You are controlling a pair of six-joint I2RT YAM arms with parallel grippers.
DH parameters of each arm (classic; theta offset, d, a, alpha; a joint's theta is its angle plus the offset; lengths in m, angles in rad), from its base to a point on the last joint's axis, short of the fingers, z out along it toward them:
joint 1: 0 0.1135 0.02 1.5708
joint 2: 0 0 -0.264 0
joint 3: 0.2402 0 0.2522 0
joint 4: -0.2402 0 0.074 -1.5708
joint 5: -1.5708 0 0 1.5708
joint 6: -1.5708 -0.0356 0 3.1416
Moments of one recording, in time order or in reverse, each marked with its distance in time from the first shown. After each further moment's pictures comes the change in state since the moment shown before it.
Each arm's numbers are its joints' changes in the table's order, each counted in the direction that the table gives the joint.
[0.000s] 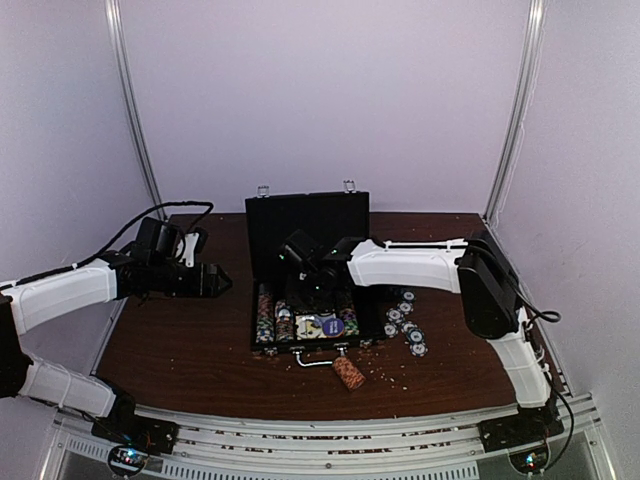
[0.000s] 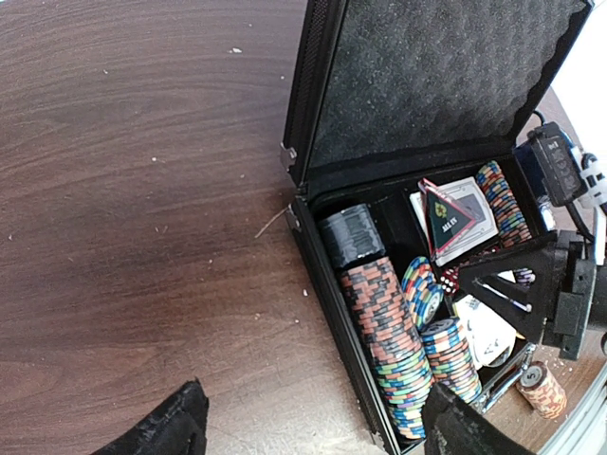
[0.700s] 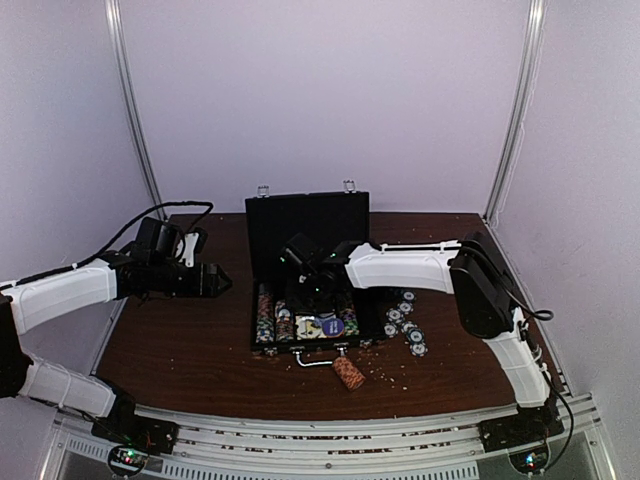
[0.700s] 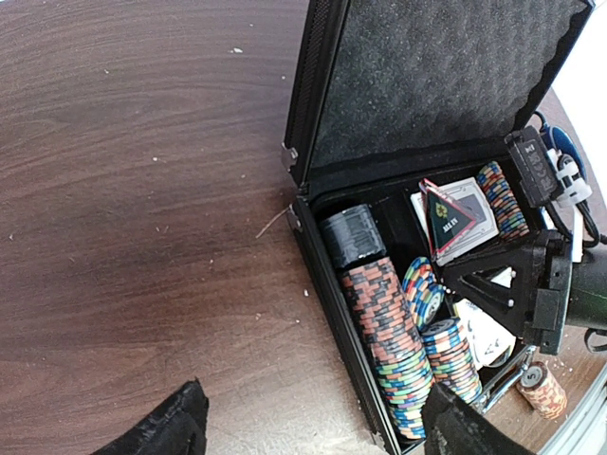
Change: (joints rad) left arm 0.002 0.000 0.000 0.000 0.000 0.000; right arm -0.006 -0.036 0.000 0.036 0.038 0.003
